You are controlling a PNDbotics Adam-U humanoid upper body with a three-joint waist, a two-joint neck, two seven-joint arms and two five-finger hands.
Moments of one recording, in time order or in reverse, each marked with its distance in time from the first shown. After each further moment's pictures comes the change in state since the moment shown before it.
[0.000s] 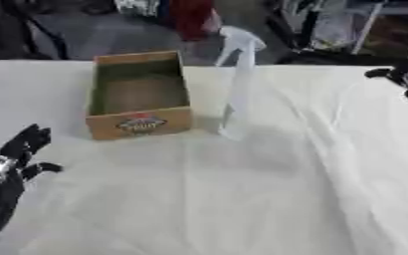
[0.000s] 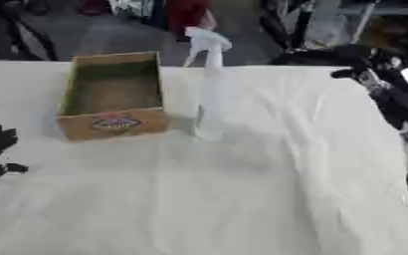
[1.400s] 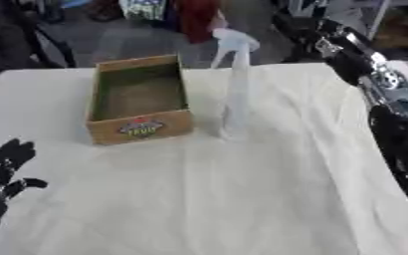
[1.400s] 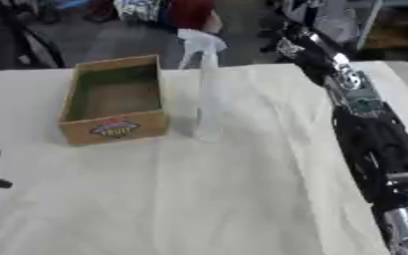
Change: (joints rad) left arm -0.033 -0.020 -0.050 0.006 0.038 -0.018 -0.061; right arm -0.291 0.075 -0.004 0.356 0.125 -0.049 0.089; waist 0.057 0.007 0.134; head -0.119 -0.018
